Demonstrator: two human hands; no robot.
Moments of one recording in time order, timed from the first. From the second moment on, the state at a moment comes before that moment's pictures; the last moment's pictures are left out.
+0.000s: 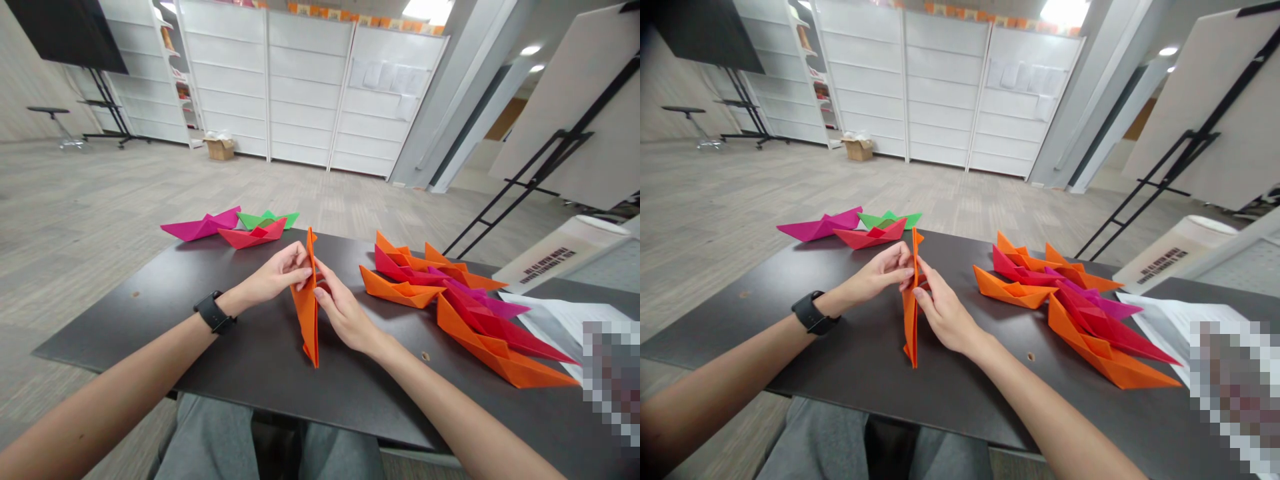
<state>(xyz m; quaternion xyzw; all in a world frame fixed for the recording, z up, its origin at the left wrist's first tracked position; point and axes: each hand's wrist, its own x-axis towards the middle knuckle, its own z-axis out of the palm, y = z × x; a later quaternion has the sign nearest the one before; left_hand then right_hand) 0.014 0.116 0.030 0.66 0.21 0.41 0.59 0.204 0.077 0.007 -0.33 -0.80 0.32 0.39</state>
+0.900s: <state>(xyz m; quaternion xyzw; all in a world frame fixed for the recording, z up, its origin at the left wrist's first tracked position) 0.011 0.114 0.029 0.67 0.19 0.41 0.59 0.202 0.074 0.006 -0.33 -0.79 0.34 0.39</state>
